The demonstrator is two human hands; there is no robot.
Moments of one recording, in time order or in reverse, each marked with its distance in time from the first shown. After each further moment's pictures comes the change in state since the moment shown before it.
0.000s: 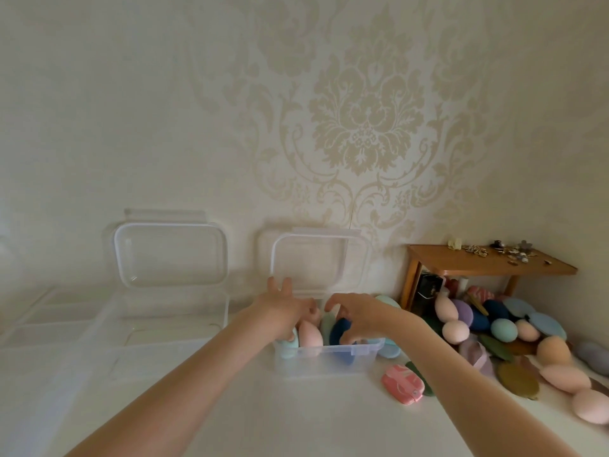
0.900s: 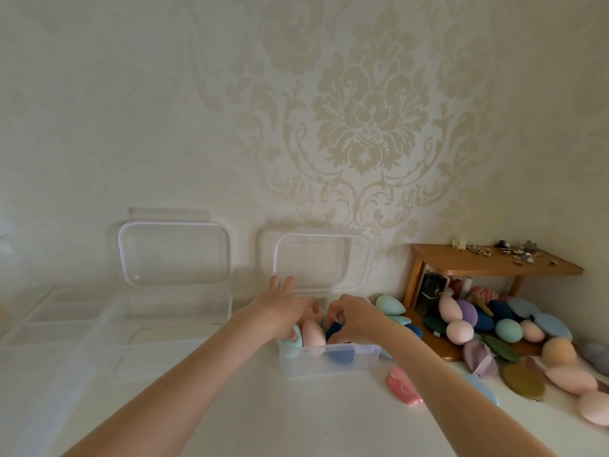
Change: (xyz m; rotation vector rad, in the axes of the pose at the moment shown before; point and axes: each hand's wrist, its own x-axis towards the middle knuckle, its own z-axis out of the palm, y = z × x) left_hand -0.003 -0.006 0.000 -0.086 0.030 0.046; right_hand 0.007 -0.009 0.016 0.048 0.146 -0.042
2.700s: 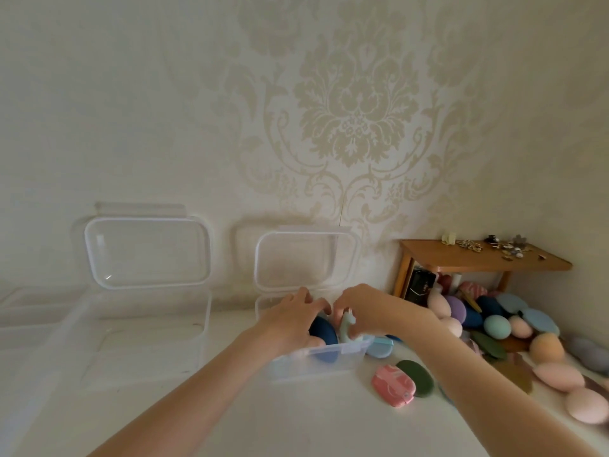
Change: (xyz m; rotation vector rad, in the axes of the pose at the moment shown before) left_hand 0.027 0.027 0.029 -0.215 0.096 0.135; right_hand -0.008 0.017 -0.031 -0.325 -0.132 -0.048
